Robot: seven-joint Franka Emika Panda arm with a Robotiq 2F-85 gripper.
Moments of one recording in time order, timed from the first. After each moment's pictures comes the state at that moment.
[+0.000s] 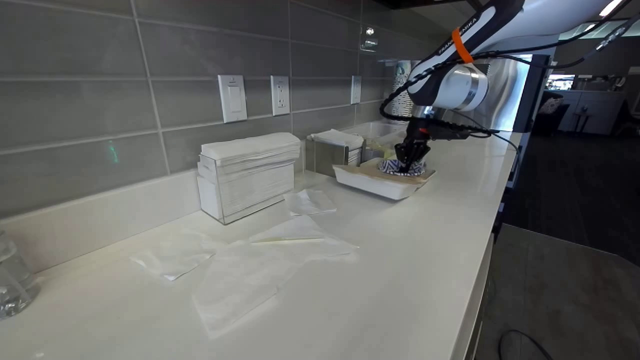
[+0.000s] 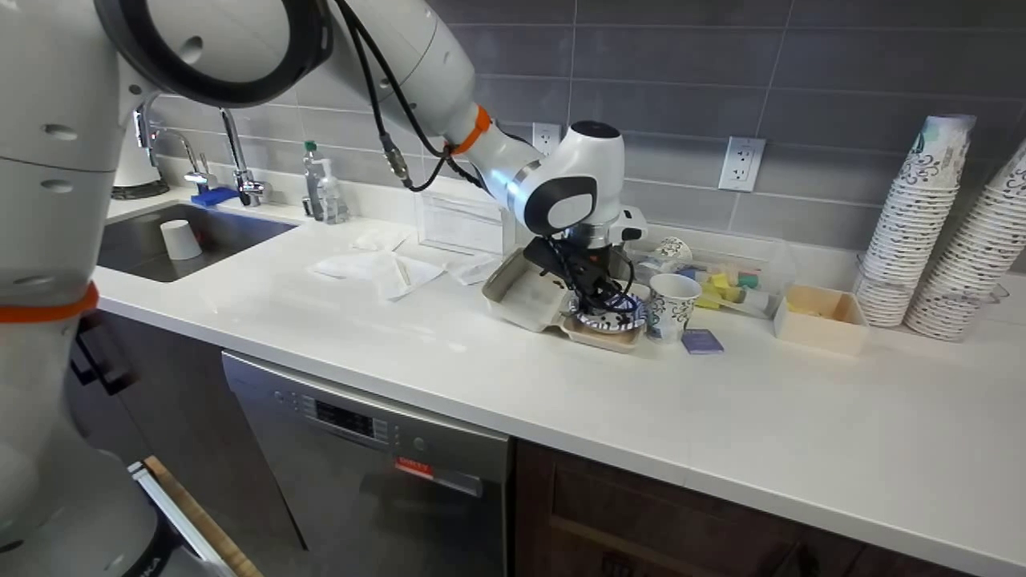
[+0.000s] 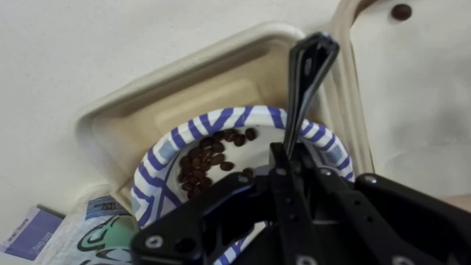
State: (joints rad) arm -0.27 0.46 -0.04 -1.82 0.22 2.49 -0.29
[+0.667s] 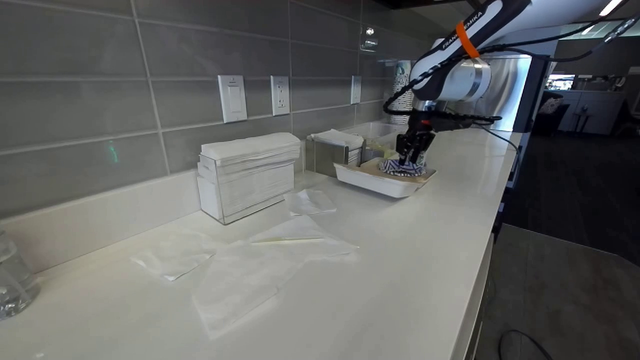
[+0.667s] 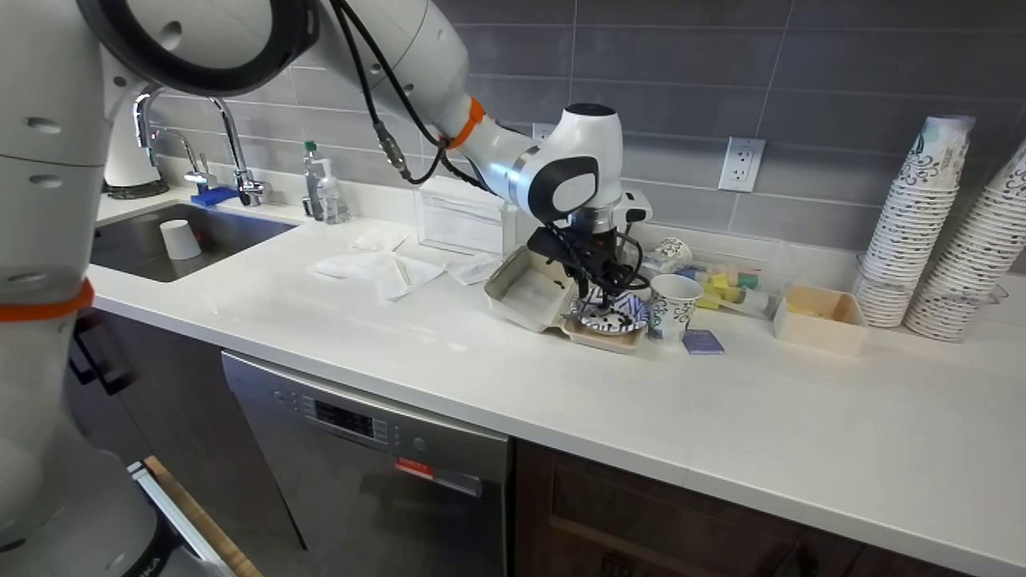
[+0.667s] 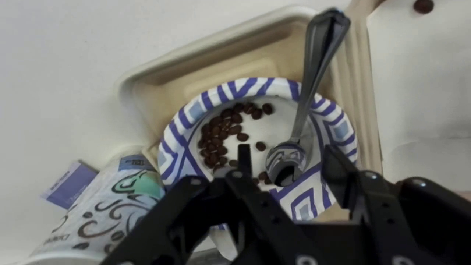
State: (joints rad) arm -0.25 0.43 -0.07 -1.81 0.11 2.49 -0.26
